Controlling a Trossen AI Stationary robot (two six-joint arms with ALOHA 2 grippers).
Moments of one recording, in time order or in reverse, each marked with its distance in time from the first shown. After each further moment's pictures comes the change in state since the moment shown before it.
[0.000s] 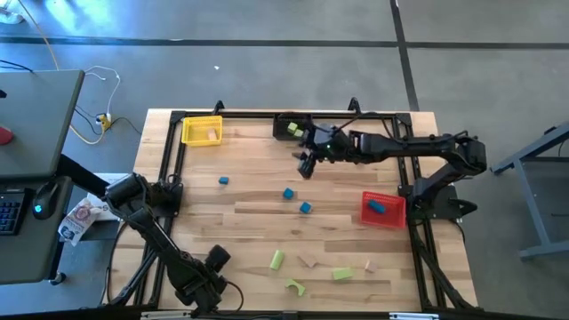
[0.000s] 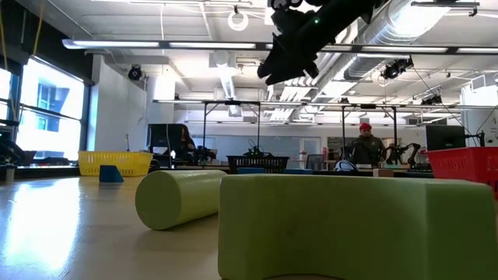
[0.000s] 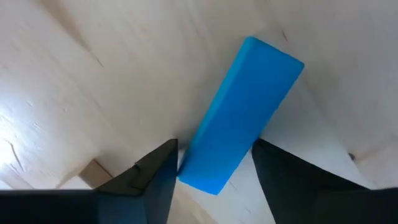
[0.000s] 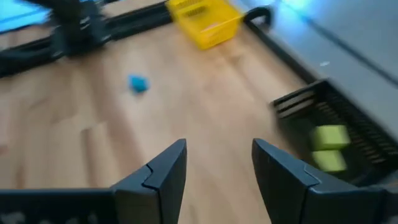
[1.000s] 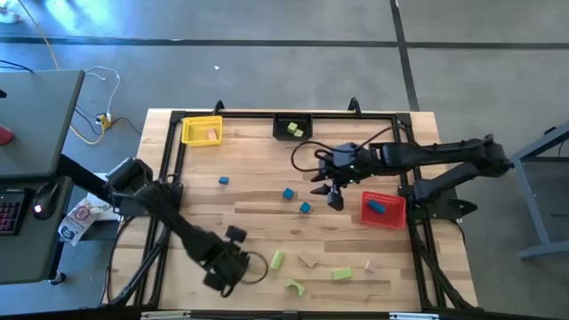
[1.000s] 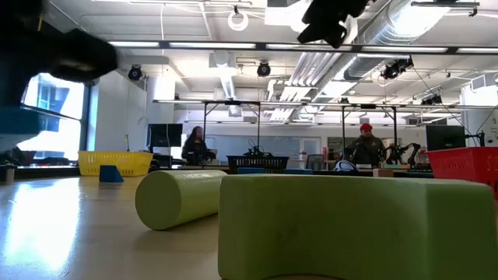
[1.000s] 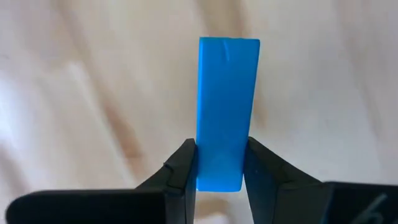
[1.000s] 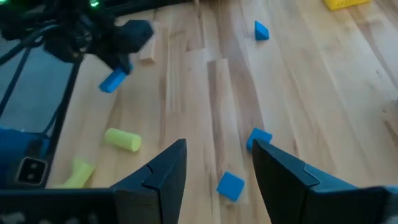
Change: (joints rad) left arm 0.241 -0.127 -0.004 0.083 -0.090 -0.002; right arm 0.196 -0.208 0.000 -0.294 -0.231 -0.013
